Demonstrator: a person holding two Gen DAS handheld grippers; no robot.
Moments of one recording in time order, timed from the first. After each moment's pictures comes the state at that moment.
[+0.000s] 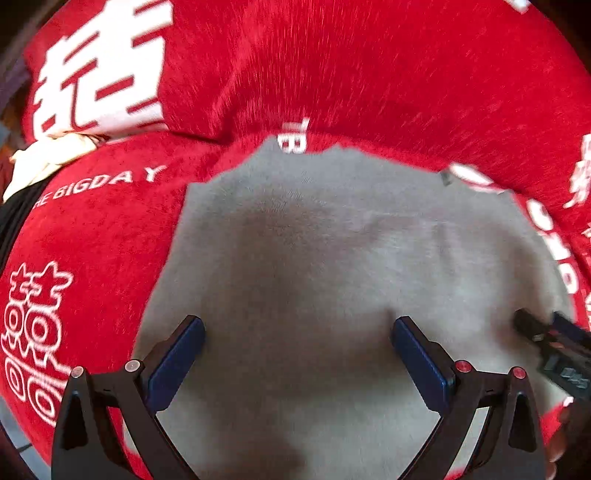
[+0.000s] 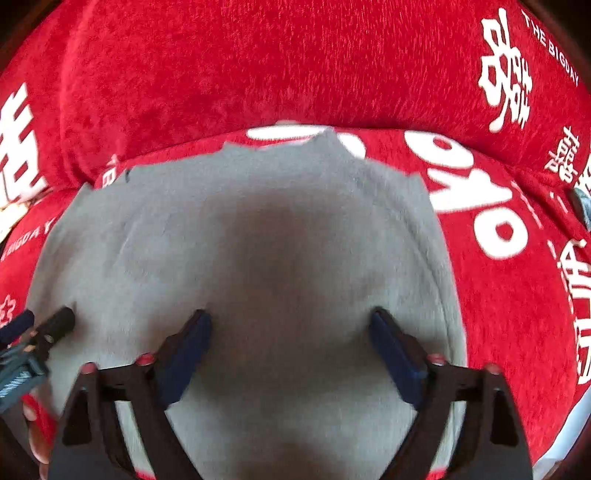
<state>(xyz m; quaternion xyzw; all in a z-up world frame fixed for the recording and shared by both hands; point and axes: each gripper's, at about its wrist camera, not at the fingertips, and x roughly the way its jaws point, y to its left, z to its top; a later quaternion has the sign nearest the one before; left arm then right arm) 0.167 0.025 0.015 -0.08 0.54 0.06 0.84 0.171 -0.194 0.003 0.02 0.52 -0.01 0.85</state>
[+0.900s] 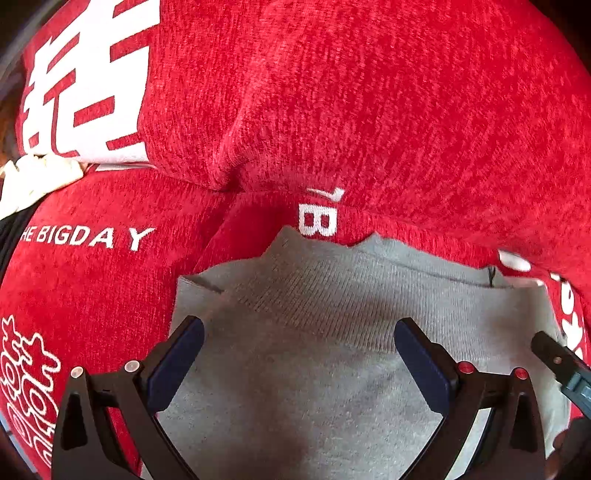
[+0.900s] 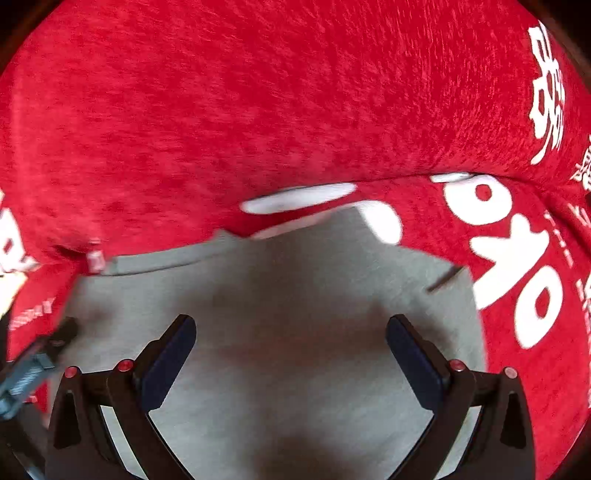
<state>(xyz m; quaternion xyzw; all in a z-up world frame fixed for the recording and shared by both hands) 0.265 0.050 0.010 -0.11 0.53 0.10 0.84 0.261 -0.190 0.012 0.08 0.52 0.00 0.85</state>
